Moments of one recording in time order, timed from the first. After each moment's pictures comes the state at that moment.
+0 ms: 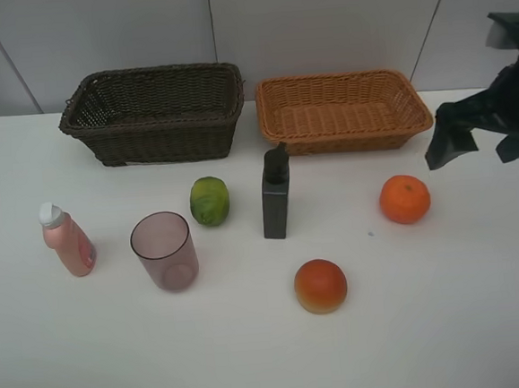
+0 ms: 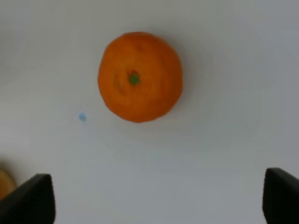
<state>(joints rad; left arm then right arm) -0.12 -0.01 -0.51 0.03 1.07 -0.07 0.12 1.35 -0.88 0.03 0.88 0.04</state>
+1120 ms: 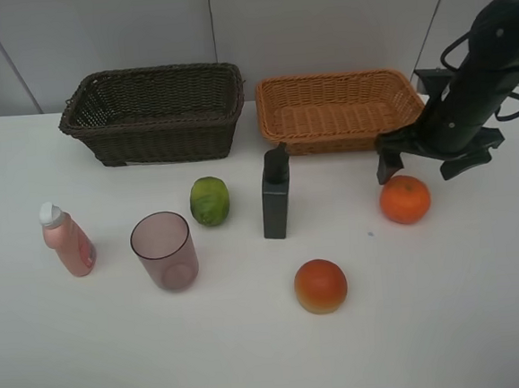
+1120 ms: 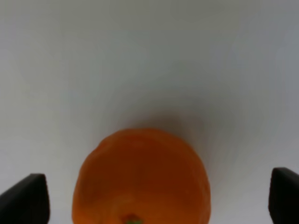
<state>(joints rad) -0.12 -0.01 -0.51 0.03 1.07 -0.07 0.17 1.79 -1.01 -0.05 0.66 0.20</state>
